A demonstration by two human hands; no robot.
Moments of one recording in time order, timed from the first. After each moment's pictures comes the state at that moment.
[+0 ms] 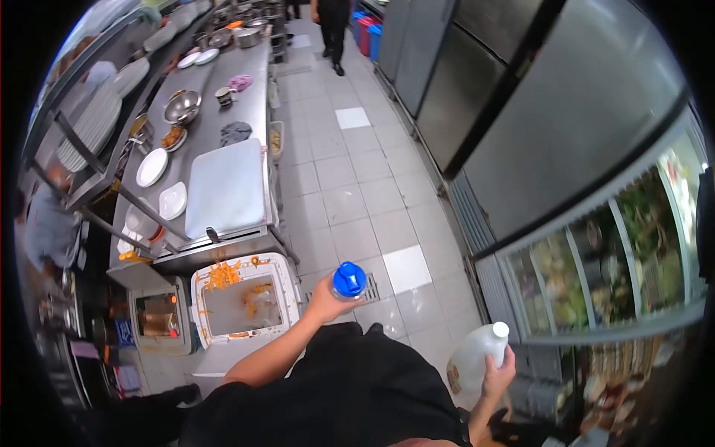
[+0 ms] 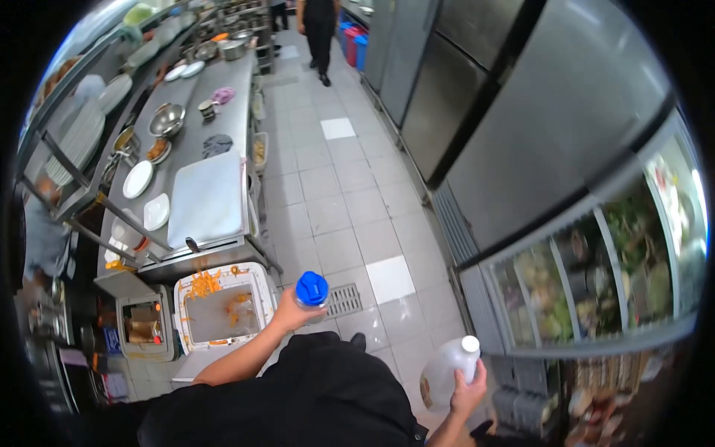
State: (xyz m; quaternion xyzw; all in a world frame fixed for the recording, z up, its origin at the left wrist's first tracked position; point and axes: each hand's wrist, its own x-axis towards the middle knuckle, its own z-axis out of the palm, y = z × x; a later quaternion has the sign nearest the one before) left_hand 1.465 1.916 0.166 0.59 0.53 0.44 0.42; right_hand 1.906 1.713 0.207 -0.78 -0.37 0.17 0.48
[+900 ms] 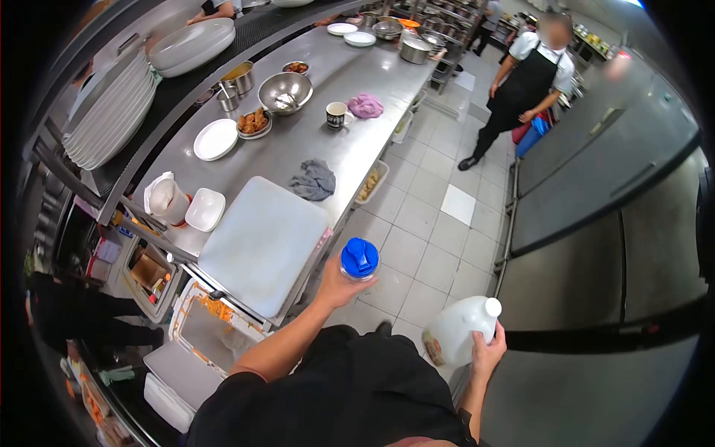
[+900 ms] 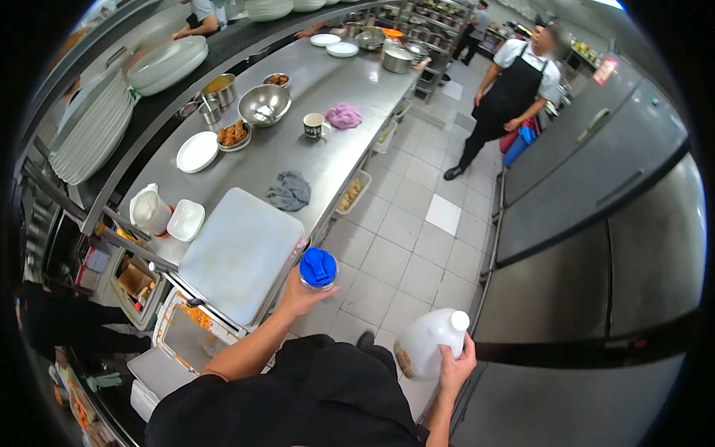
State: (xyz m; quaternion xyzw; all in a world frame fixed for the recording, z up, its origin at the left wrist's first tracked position) left_hand 1.273 2.421 0.195 0.35 0.63 0.64 0.26; right_hand 1.678 2.558 0.193 -0.54 -0.55 0.49 0.42
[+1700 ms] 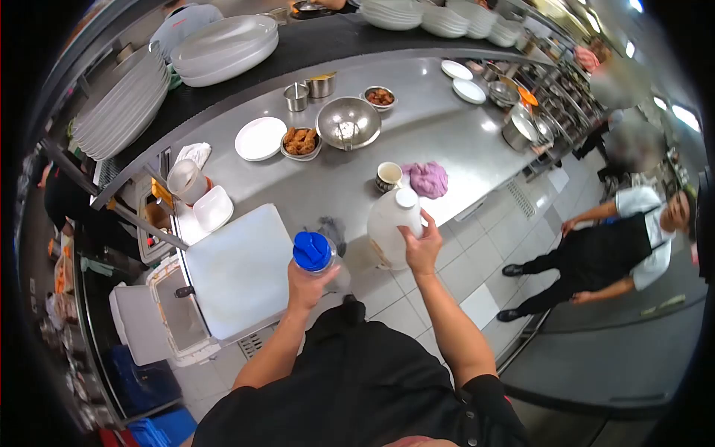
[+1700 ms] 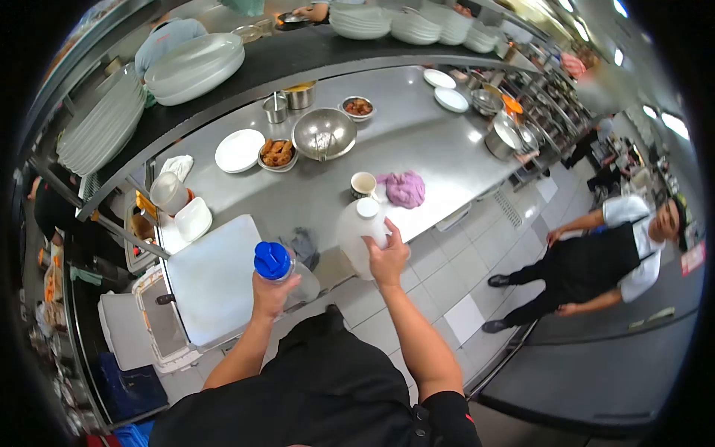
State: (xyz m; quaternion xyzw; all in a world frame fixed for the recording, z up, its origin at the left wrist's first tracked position) left_hand 1.098 2.627 0.198 0.04 0.69 0.72 -0.05; right_hand 1.062 2.913 0.168 -0.11 -0.75 0.58 0.29
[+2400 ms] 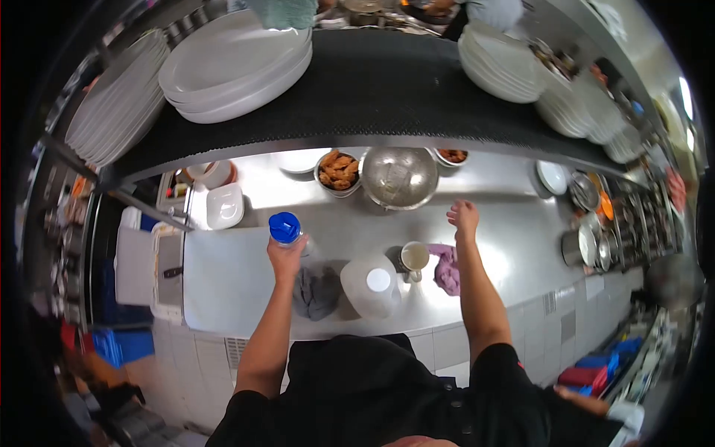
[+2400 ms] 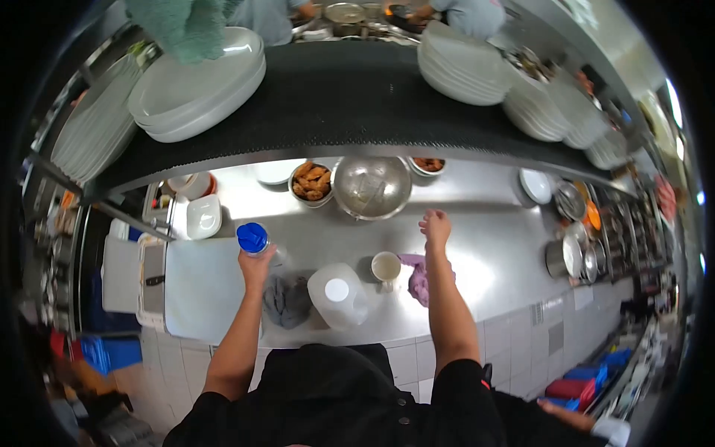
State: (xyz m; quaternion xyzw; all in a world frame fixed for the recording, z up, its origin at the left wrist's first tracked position) left_hand 0.847 2.634 0.105 -0.26 0.72 0.56 -0.31; right_hand 0.603 3.070 0.092 -0.21 -0.70 0.68 0.01
